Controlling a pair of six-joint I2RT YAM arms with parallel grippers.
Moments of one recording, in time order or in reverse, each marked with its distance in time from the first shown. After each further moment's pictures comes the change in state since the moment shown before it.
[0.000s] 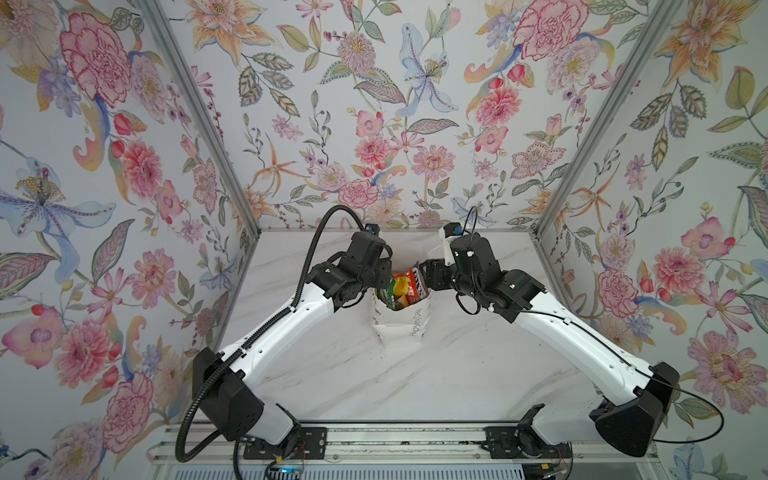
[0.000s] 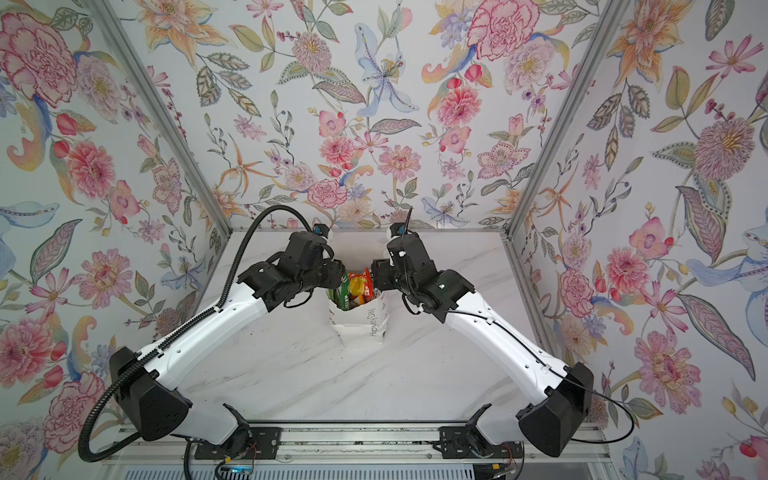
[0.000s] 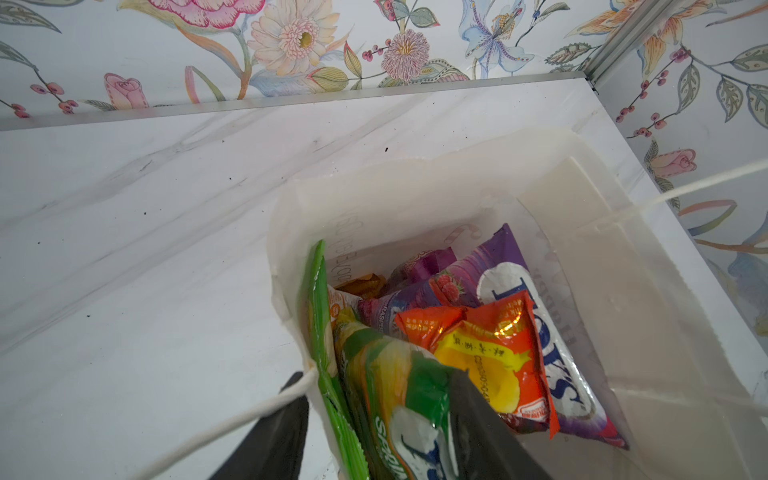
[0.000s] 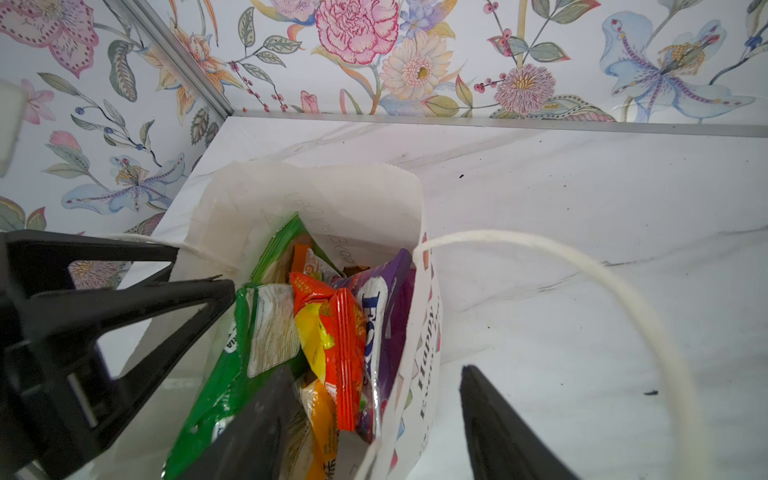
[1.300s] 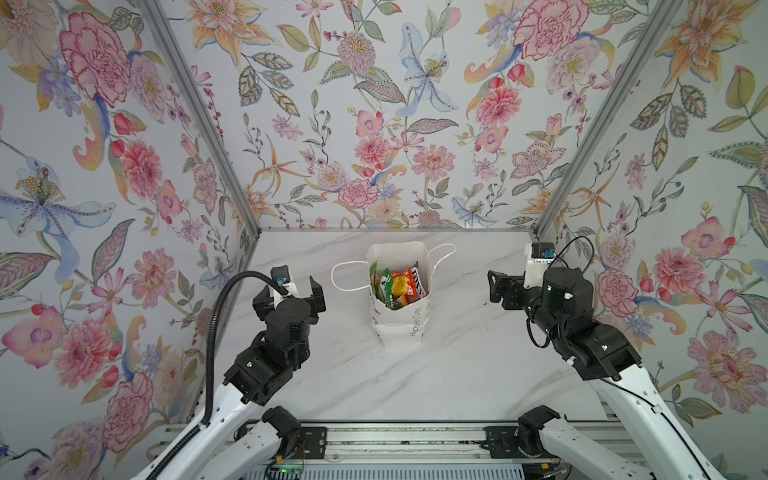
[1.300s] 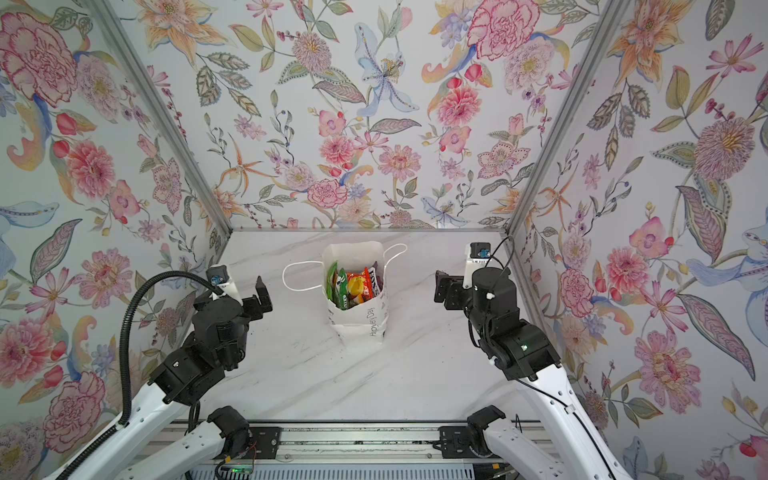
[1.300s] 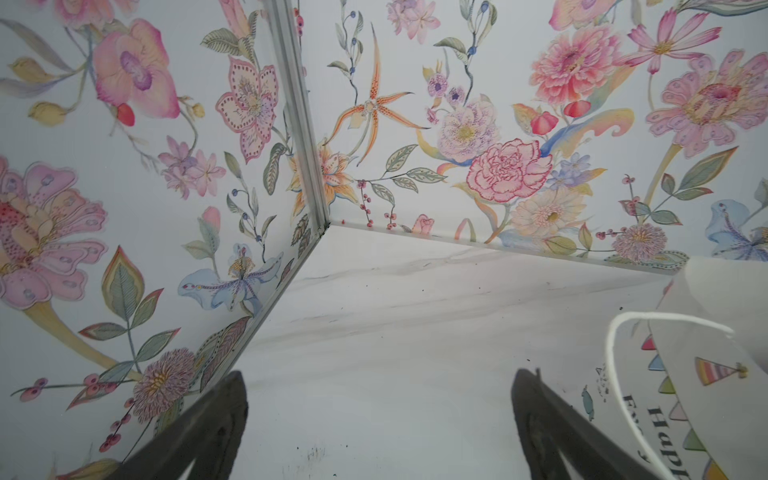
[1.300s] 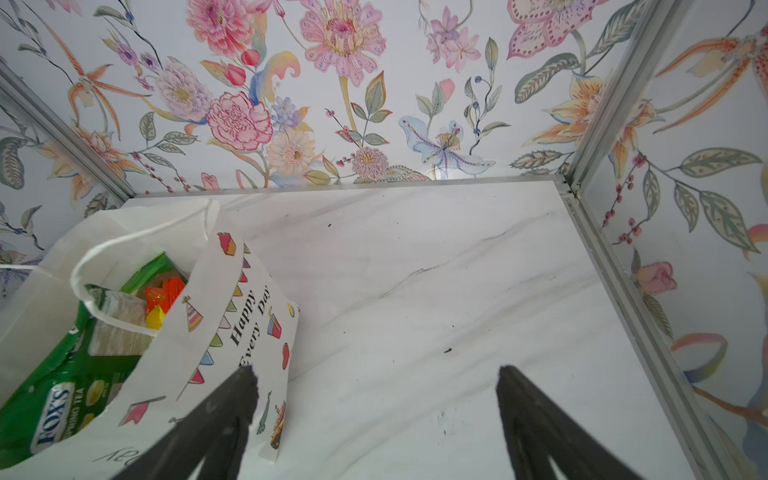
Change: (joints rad) left arm 0.037 -0.799 -0.707 0.343 -0.728 0.161; right arm -0.290 -0.536 -0.349 -0.014 0.077 -0.169
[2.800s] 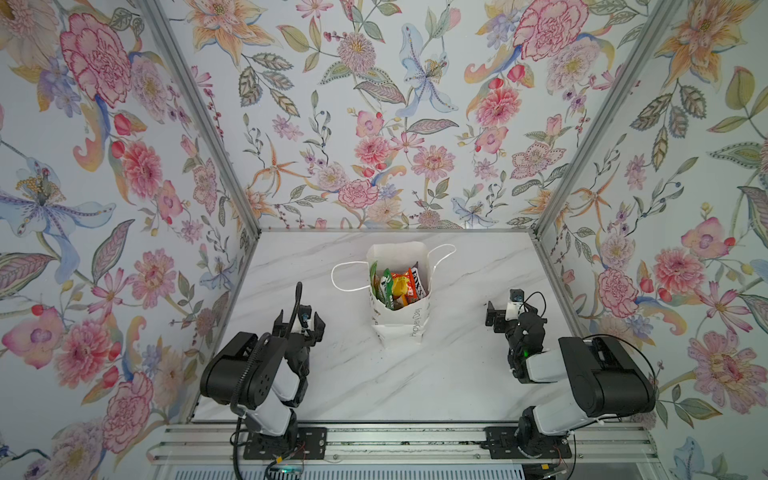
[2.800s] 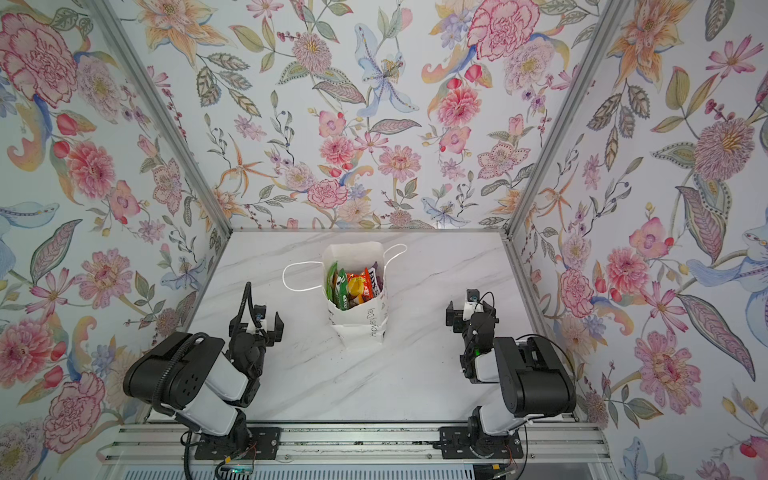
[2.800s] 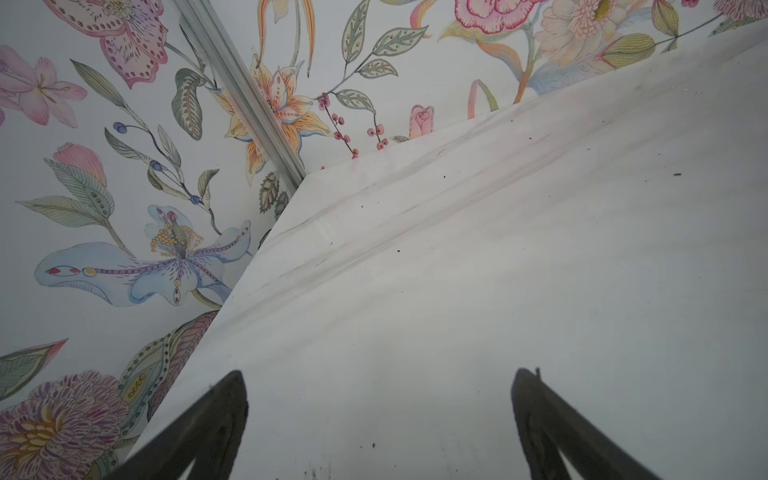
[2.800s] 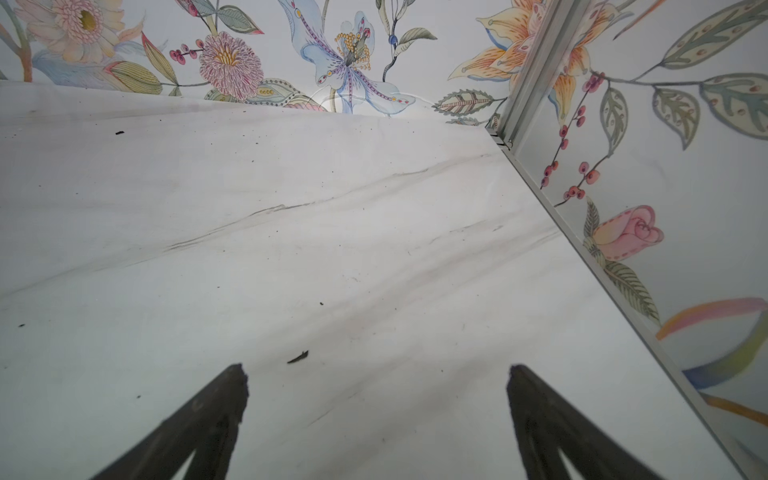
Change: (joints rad) left arm 0.460 0.937 -0.711 1.752 0.569 0.492; right arm -0.393 0.713 -0.833 1.669 -0.158 -0.335
